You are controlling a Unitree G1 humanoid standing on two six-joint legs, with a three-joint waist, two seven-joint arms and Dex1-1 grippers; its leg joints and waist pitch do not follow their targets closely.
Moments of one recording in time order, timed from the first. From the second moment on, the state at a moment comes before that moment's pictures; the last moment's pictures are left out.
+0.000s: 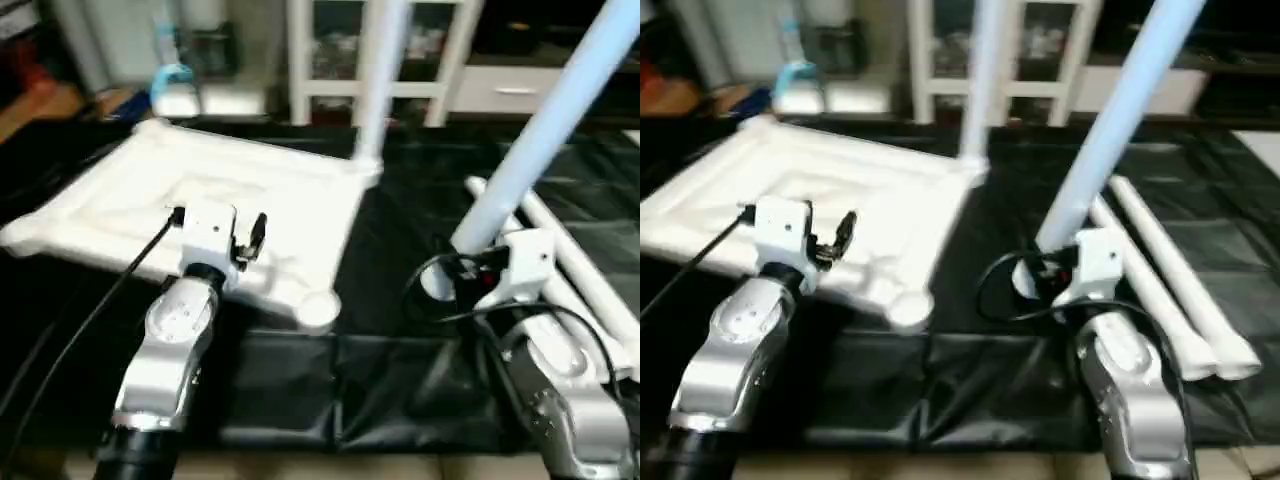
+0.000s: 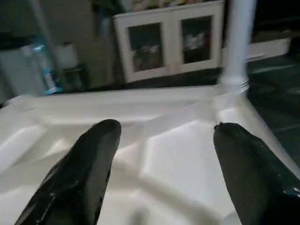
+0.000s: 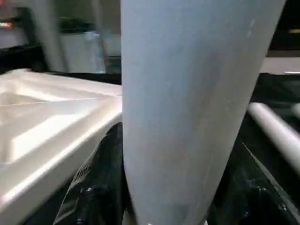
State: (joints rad) left arm -0.25 0.15 -0.04 -0.07 -0.02 0.27 -0.11; right arm -0.07 -0.19 -0.09 -0.20 0.27 0.30 0.24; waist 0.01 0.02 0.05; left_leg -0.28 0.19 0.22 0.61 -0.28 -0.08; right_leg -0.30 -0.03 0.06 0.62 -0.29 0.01
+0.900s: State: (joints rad) left arm -0.24 0.12 -0.05 -0.08 -0.03 0.29 -0.12; right arm -0.06 -0.20 -0.05 -0.20 0.27 0.32 0.28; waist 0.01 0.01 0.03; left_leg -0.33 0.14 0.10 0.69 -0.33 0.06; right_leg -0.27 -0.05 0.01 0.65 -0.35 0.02
